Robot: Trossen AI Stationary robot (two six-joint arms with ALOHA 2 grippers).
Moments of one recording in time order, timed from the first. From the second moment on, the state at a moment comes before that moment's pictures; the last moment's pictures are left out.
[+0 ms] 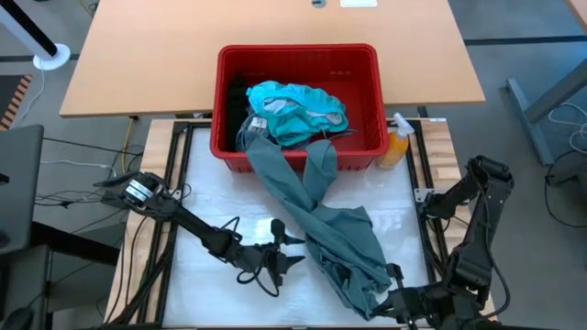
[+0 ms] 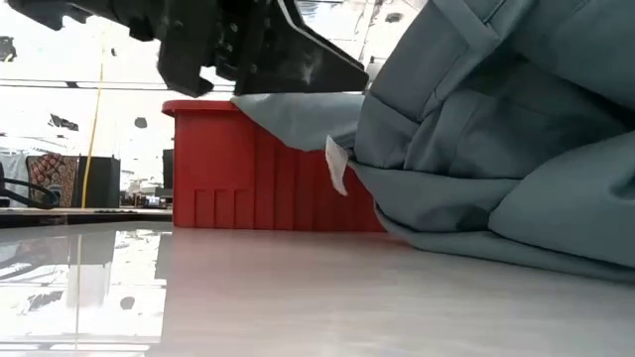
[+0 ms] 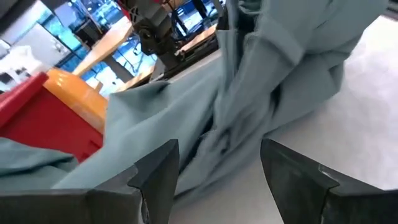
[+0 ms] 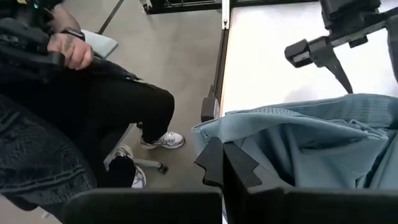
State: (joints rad) left arm -0.48 1.85 0.91 0.66 -0.65 0.41; right arm 1.11 1.51 1.39 -0.60 0.66 0.76
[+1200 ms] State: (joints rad) left arm -0.65 1.42 1.26 0.24 -0.69 0.71; right arm 0.94 1.40 1.39 0.27 0.83 -0.75
